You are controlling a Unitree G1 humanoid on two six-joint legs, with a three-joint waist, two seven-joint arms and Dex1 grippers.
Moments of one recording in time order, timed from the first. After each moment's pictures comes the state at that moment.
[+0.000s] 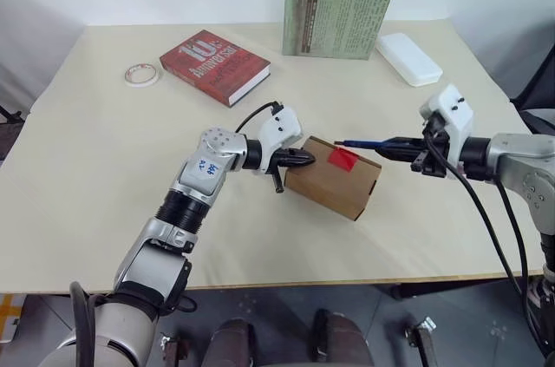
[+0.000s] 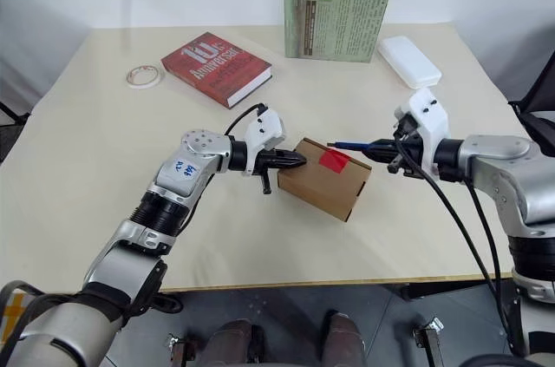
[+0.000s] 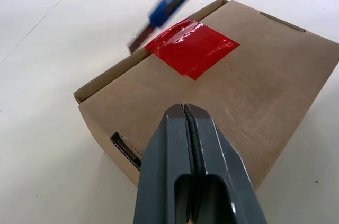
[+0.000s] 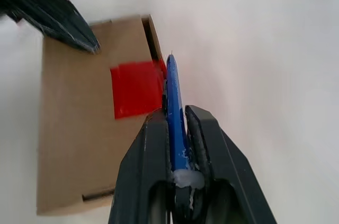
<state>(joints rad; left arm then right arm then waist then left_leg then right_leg) -0.91 0.28 -0.27 0.40 -0.07 0.38 -0.94 -0.63 -0.91 -0.05 -0.18 0.57 0.94 0.84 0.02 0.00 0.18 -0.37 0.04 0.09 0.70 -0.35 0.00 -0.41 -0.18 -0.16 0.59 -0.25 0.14</state>
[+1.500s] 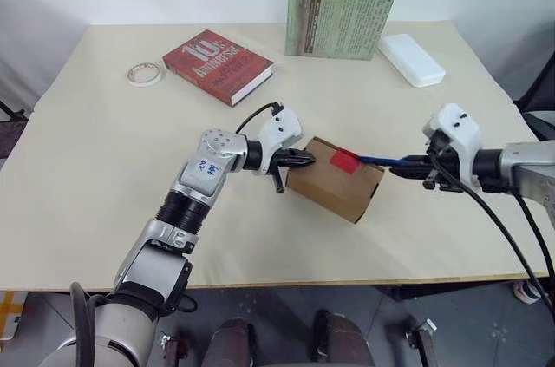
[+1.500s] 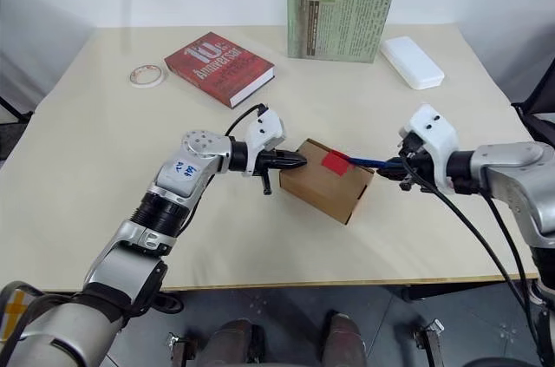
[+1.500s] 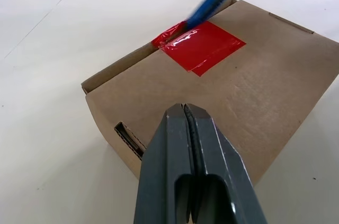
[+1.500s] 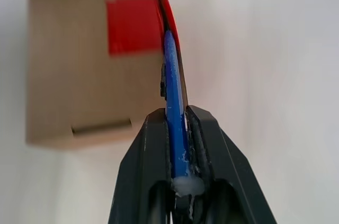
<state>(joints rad) -0.91 0.28 -0.26 0.40 -0.07 0.38 -0.93 -0.55 -1.06 -0.01 -0.23 0.53 1.03 0.88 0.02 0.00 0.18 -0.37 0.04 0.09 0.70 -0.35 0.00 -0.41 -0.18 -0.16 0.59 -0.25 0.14</state>
